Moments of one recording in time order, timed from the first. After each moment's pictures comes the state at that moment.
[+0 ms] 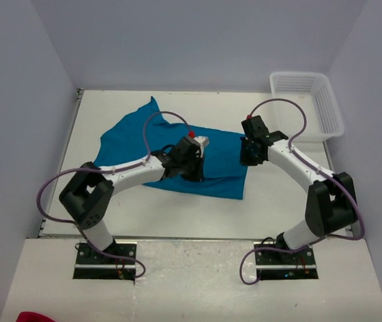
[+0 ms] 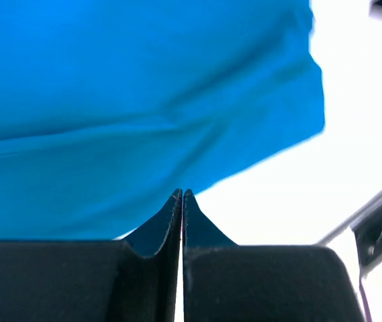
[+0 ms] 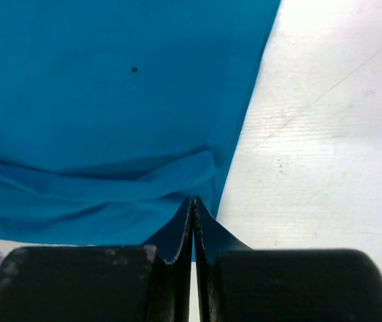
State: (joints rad) left arm -0.75 1.66 1.09 -0.30 0.12 -0.53; right arm 0.37 1.56 1.12 -0.69 0.10 0.45
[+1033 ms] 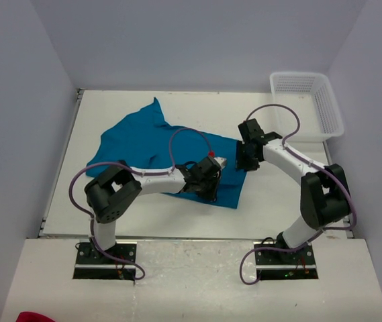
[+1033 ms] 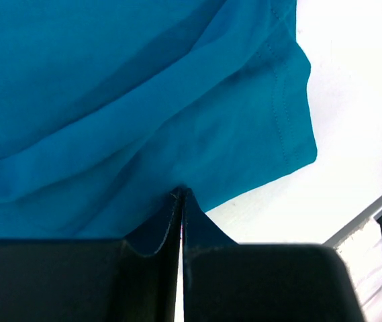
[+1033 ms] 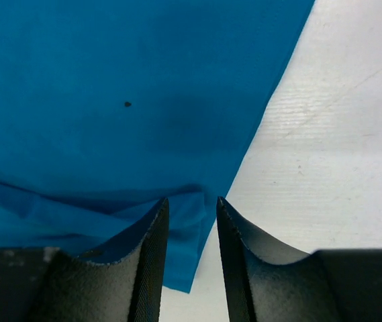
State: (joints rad) left arm -0.98 1.89 1.13 -0.20 0.11 -0.59; right arm 0.37 1.61 1.11 -0.68 0.06 0.45
